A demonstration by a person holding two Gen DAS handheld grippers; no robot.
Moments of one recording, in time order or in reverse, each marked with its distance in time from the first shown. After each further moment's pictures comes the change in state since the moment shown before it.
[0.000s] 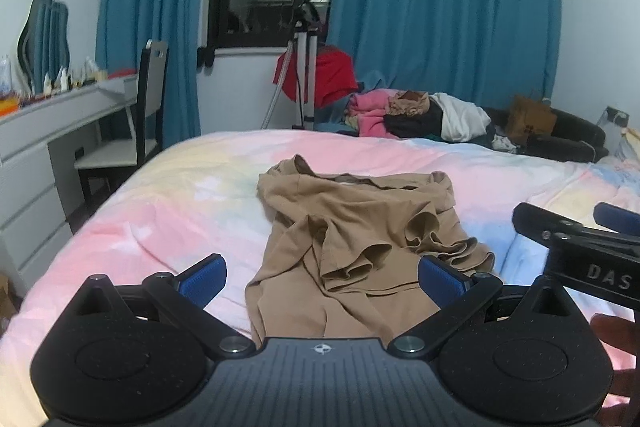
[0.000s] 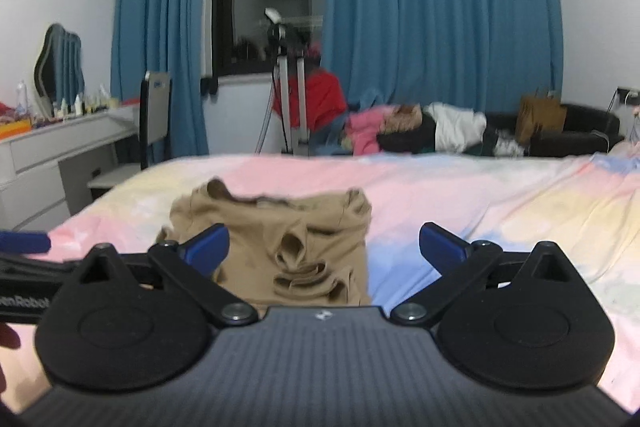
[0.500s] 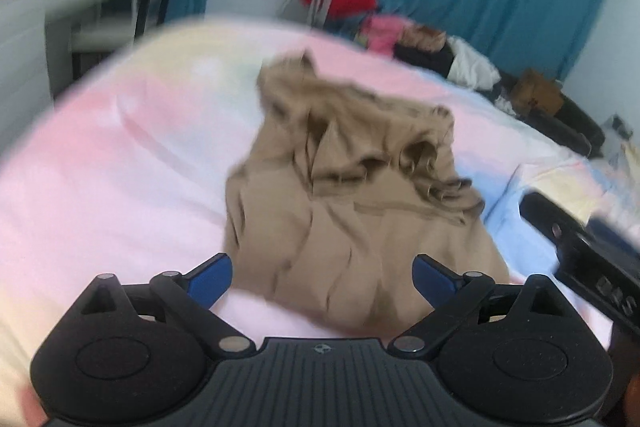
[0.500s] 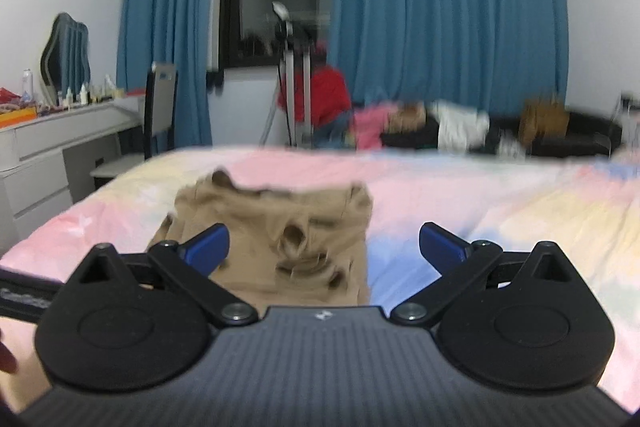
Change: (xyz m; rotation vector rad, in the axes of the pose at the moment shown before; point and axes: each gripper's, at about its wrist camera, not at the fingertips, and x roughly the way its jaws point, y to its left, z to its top) left arm 0.022 0.019 -0.021 -0.269 0.331 -0.087; right arm -0.006 -0.004 -0.005 0.020 0.091 0.021
